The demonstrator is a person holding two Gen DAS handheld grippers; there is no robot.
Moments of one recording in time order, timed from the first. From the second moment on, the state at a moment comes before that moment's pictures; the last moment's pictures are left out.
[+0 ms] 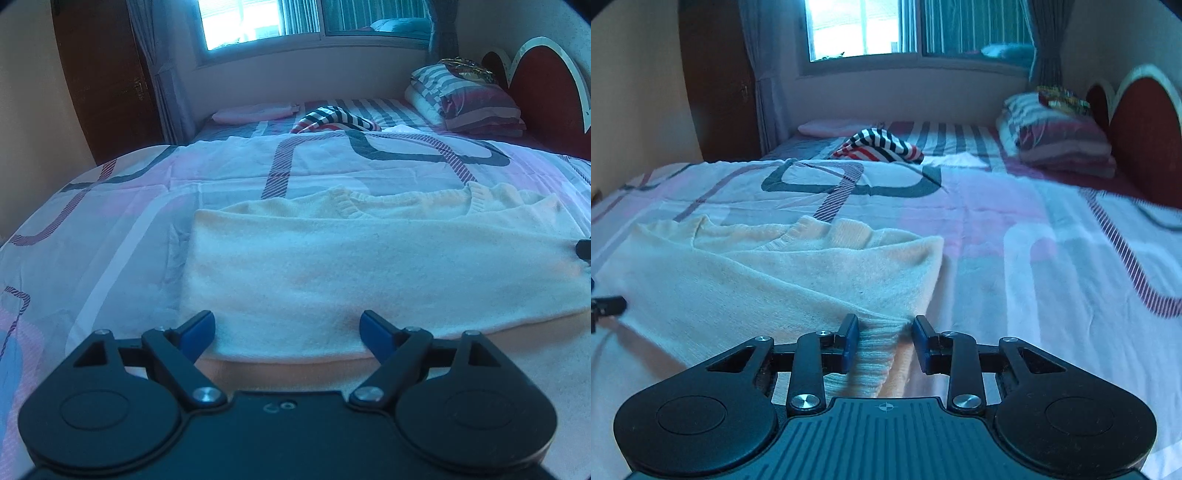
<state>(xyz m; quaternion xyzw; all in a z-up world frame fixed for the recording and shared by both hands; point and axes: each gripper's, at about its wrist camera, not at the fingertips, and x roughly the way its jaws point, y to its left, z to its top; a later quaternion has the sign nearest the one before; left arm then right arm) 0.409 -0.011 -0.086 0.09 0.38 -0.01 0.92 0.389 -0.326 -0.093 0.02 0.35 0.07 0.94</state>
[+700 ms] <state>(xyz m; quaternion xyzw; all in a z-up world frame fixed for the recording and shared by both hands) 0.402 -0.037 -0.081 0.10 0.35 -0.04 0.93 0.377 -0.315 -0.080 0.03 0.31 0.08 0.95</state>
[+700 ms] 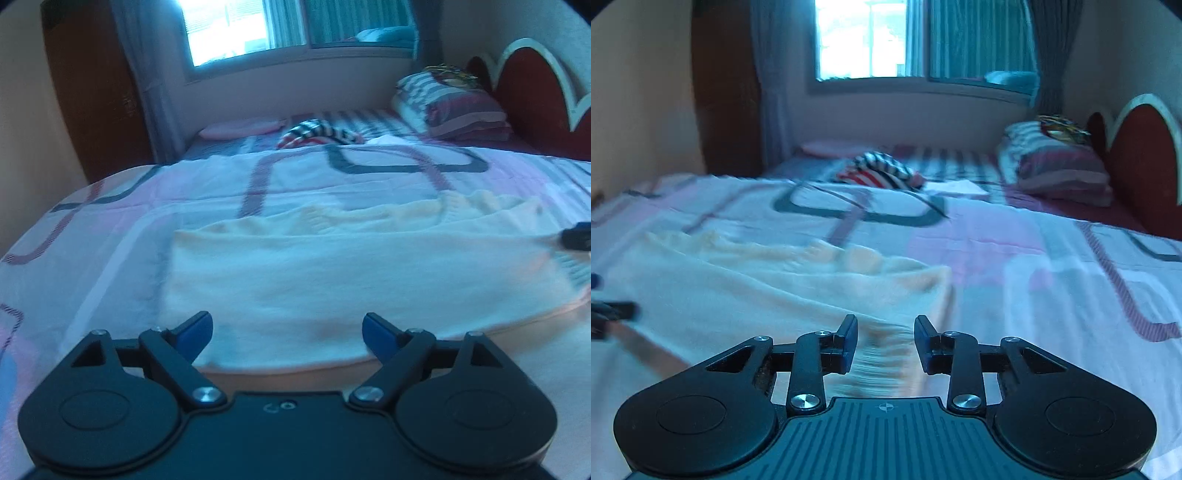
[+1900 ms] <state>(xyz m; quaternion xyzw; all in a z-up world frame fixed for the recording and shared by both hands) 0.262 0.019 -0.073 0.12 0.39 -0.03 0.91 0.226 -0.323 -0.062 0.12 0.37 0.09 0.92</state>
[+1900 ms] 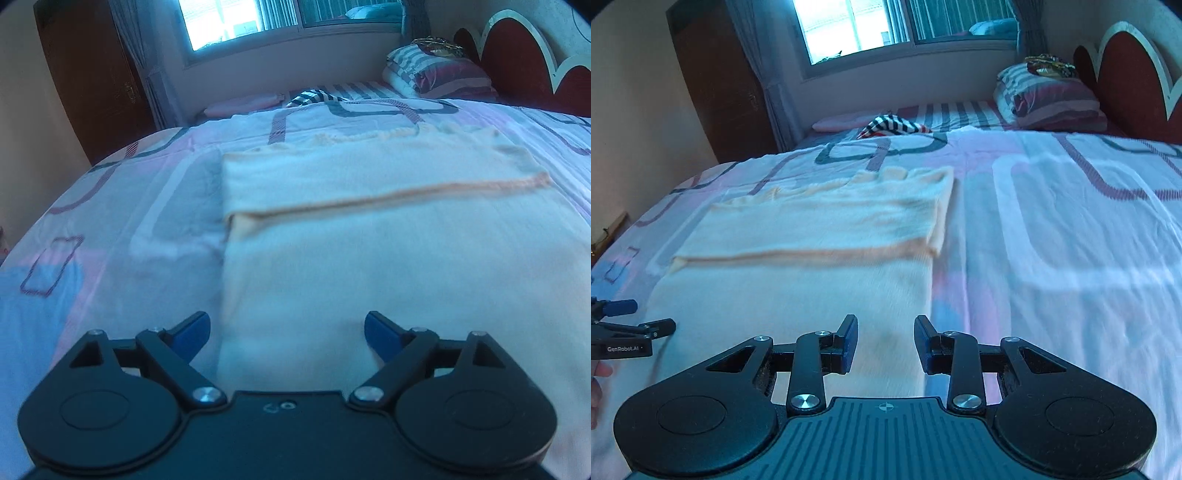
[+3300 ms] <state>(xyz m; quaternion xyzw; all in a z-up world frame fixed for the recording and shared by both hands) 0.075 0.160 -0.078 -0.23 0.40 -0.15 0.88 0.001 -0.357 -0.063 0.42 0.35 0.18 0.82</state>
